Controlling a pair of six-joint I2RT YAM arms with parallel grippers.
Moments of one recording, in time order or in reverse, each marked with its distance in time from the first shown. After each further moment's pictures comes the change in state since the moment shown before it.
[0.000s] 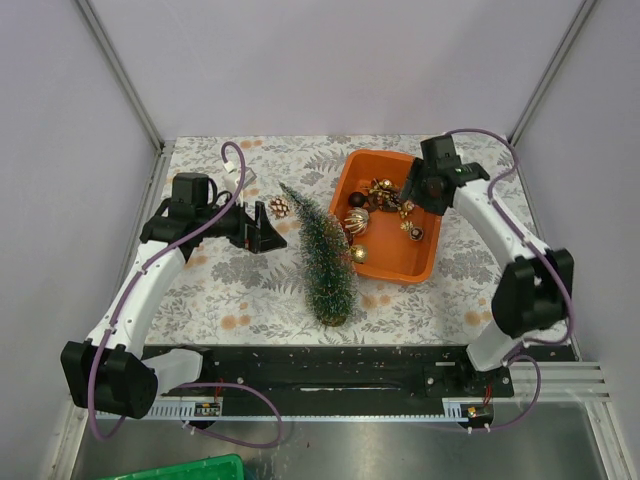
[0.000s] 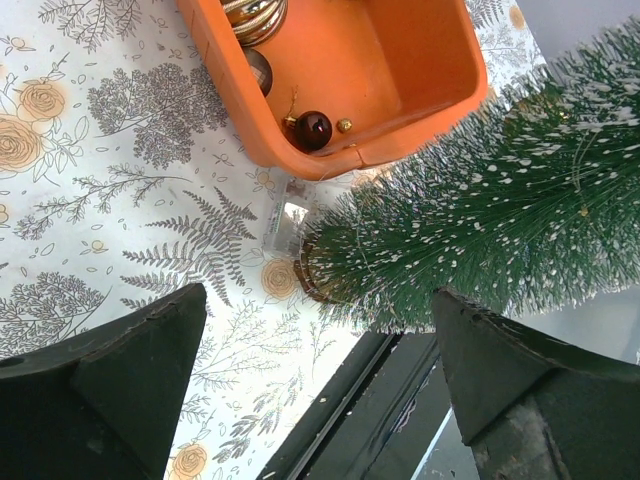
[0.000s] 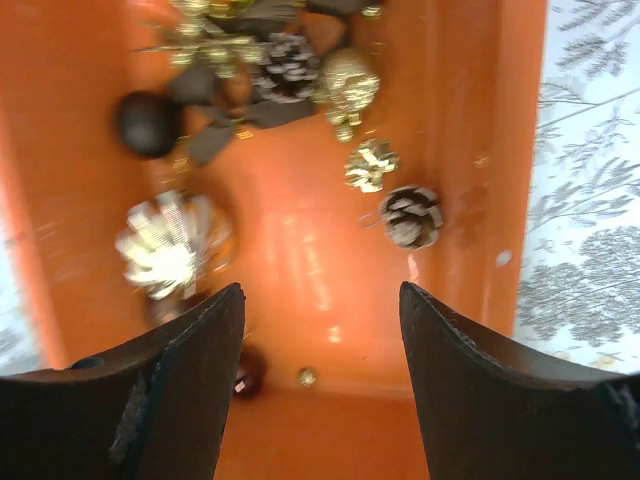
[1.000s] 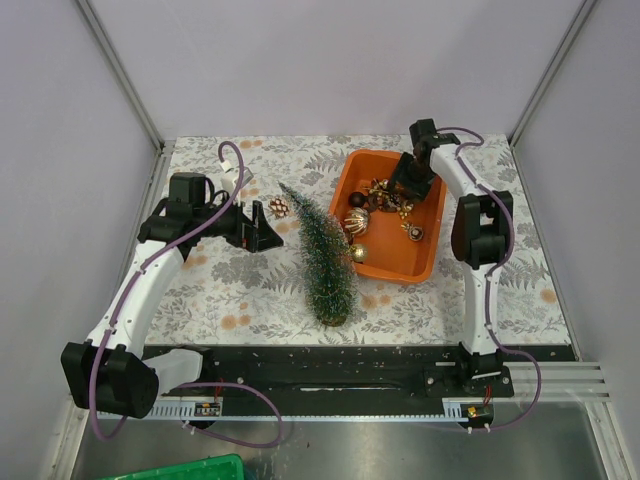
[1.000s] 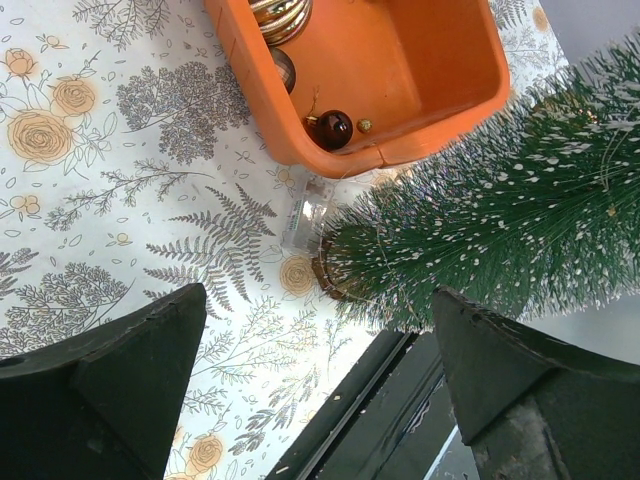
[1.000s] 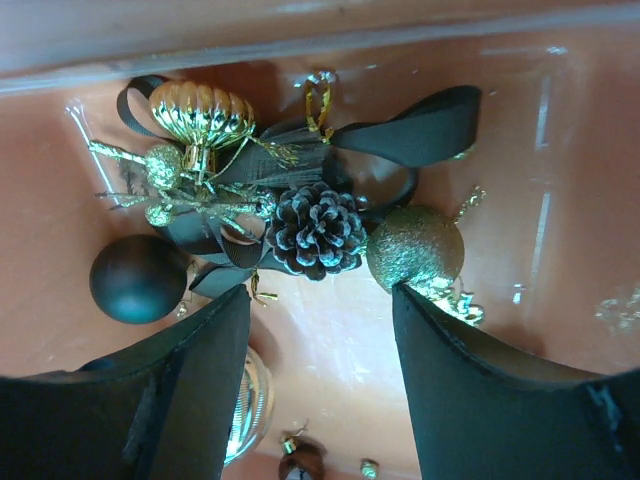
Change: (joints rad) left arm 0.018 0.000 0.006 -0.021 -0.027 0.034; right arm -0.114 0.718 0.630 -0.224 -0.155 0.023
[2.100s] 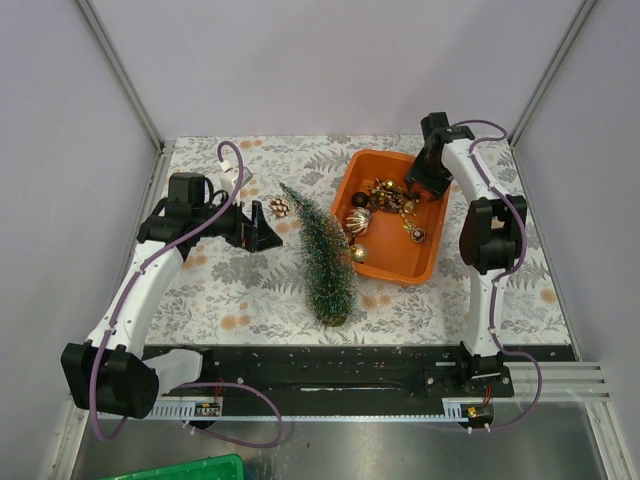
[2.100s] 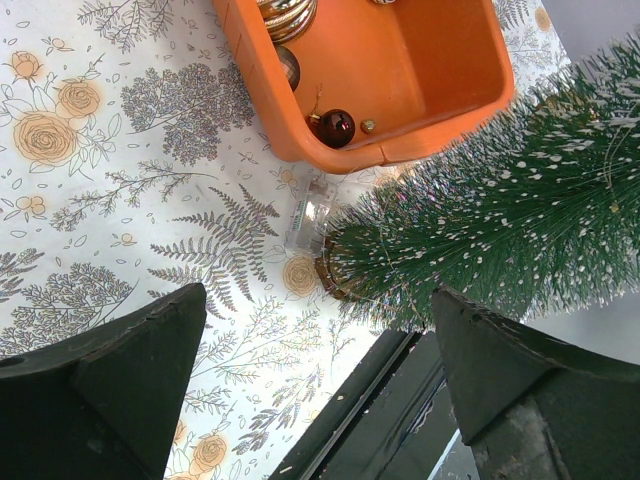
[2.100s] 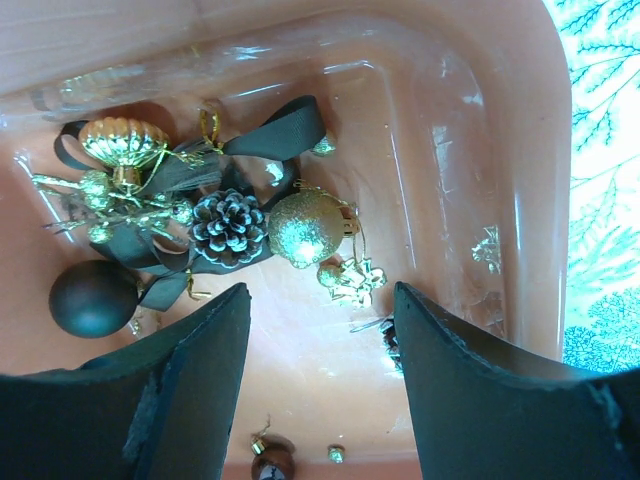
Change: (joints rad) left arm 0.007 -0.002 0.000 -0.002 0.001 0.011; right arm -0.033 -0.072 0.005 -0.117 0.182 0.058
